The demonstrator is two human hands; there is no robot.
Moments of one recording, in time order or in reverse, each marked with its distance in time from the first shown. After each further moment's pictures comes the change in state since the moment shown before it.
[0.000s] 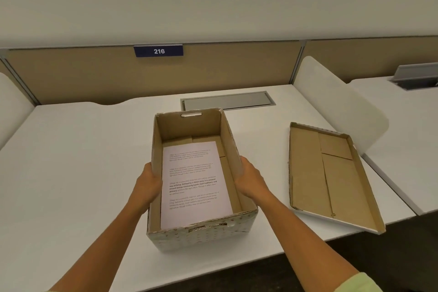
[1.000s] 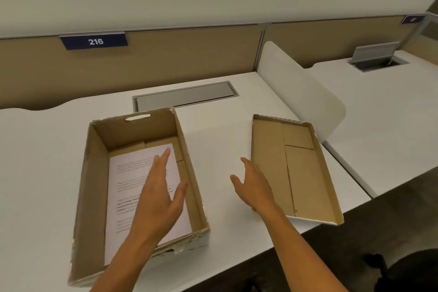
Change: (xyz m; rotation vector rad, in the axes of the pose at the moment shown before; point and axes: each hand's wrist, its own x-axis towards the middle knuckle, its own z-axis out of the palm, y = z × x) left_hand -0.049 0.101 0.112 0.092 0.027 0.409; right_hand 0.022 0.110 -0.073 -0.119 0.211 0.051
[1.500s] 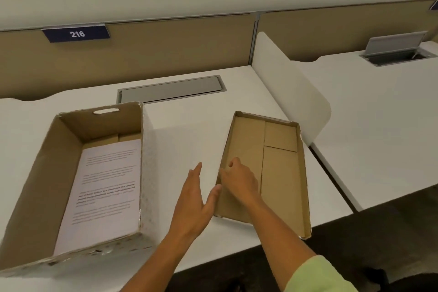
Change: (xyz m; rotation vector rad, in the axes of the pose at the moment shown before) left_hand -0.004 0.062 0.188 -0.015 -0.131 -0.156; right_hand 0.067 0.083 -0.030 -0.112 -0.045 0.035
